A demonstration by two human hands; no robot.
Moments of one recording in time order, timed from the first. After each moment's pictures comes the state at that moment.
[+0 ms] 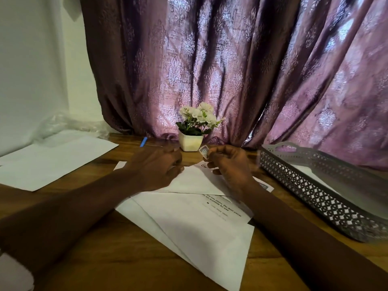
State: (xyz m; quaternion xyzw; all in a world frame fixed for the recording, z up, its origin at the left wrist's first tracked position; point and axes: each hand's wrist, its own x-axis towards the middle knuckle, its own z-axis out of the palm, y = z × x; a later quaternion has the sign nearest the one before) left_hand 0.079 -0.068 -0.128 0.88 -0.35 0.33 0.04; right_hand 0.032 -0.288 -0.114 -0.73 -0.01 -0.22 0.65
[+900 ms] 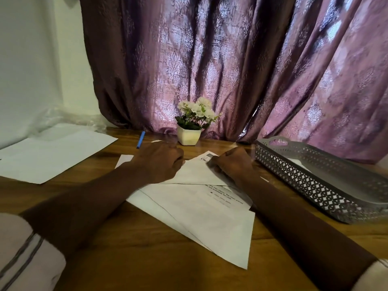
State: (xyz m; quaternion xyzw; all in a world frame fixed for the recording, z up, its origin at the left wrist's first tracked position) left_hand 0.083 -0.072 -0.131 0.89 -0.33 0.30 0.03; right_hand 0.041 -0.298 -0.120 -0.86 0.15 -0.21 0.44
